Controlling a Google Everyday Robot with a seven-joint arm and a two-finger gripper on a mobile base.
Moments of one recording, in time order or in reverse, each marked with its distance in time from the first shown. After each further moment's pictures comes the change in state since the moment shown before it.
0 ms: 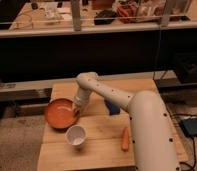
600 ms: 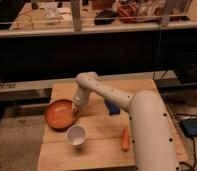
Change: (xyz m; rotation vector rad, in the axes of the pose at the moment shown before) arm -0.001 -0.002 -0.001 0.001 -0.002 -0.002
